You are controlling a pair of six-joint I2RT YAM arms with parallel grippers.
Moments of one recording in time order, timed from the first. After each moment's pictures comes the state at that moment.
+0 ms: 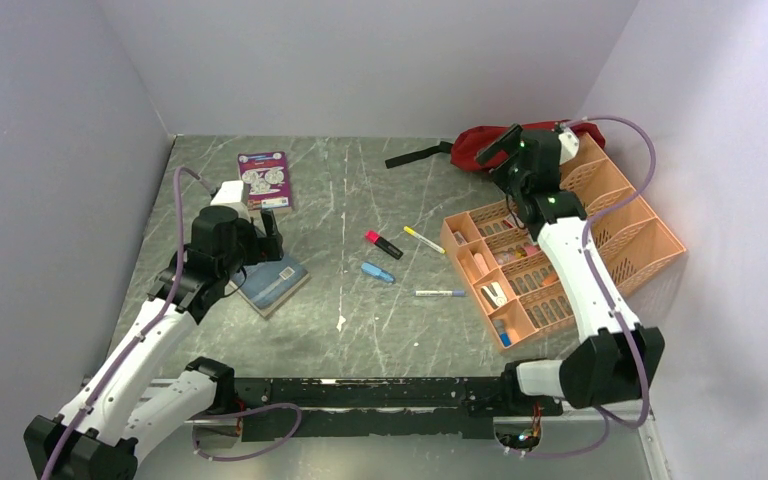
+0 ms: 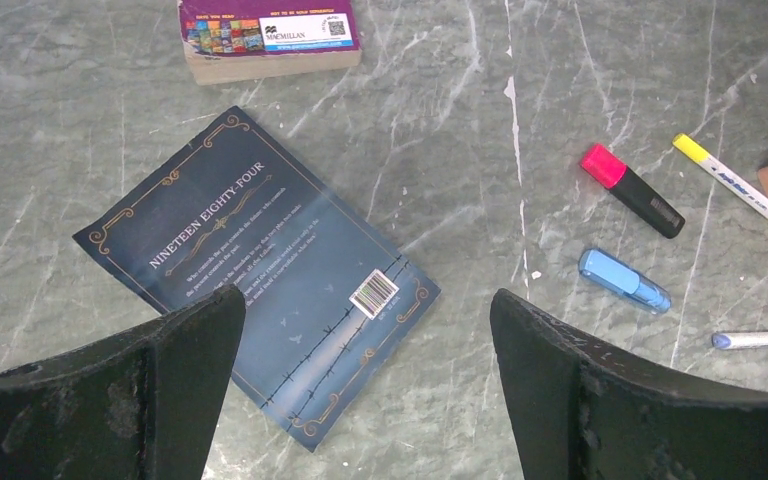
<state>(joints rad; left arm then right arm) -0.36 0.86 0.78 -0.45 -0.22 -0.33 0.14 1.29 1.23 -0.39 0.21 0.78</state>
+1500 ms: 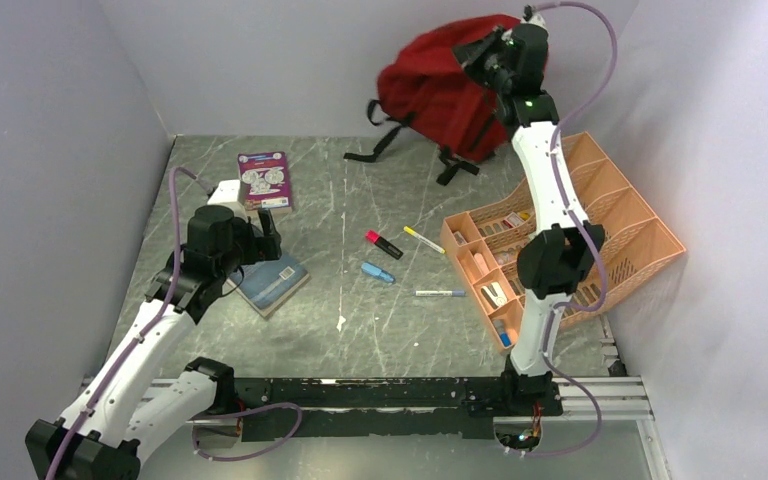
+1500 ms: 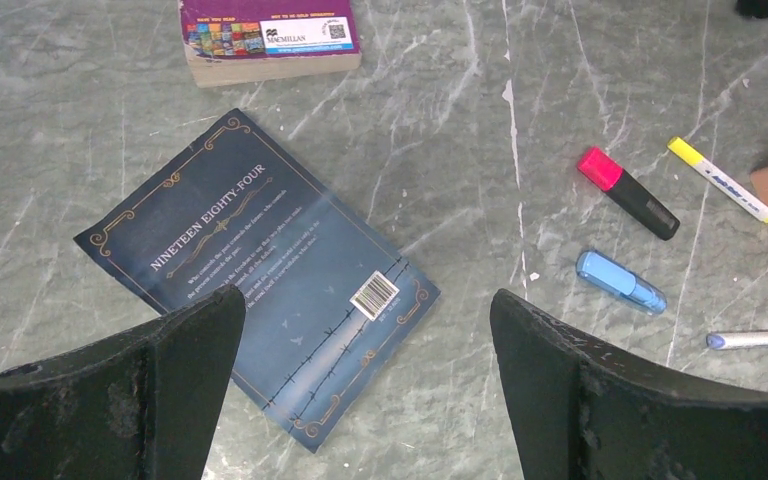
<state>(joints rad) -0.33 0.85 0.78 -0.45 -0.19 -0.32 0.13 1.98 2.16 -0.27 -0.11 0.72</state>
